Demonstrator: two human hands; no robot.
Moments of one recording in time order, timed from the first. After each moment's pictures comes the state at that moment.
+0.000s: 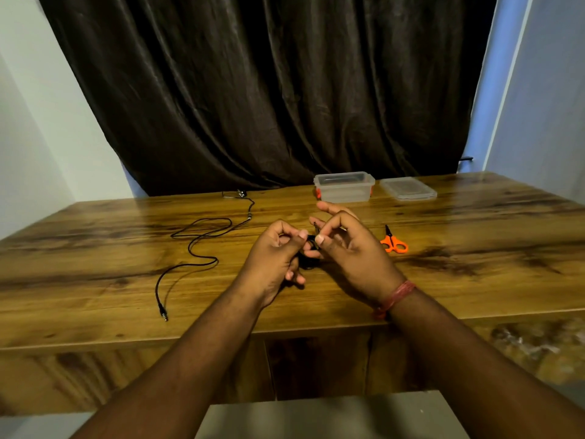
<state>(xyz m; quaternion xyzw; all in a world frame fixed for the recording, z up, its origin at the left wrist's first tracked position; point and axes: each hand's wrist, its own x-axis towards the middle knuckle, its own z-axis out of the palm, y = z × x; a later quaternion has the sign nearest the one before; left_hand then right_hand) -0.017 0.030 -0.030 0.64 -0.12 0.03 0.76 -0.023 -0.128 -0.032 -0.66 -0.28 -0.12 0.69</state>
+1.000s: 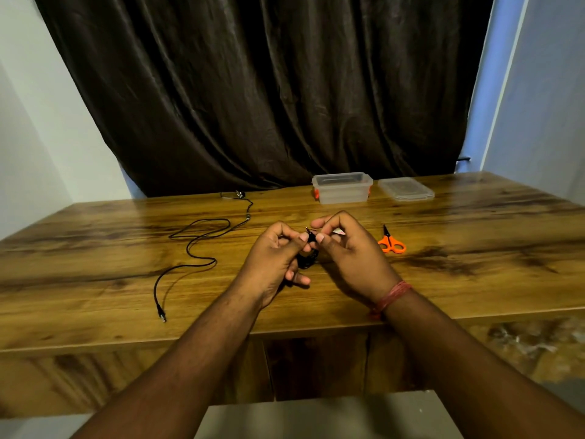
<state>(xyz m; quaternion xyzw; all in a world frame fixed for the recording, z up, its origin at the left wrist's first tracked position) -0.019 0.028 -0.029 0.64 -0.12 0.02 0.76 -0.017 -0.129 -0.036 -0.73 -0.23 -0.15 0.63</state>
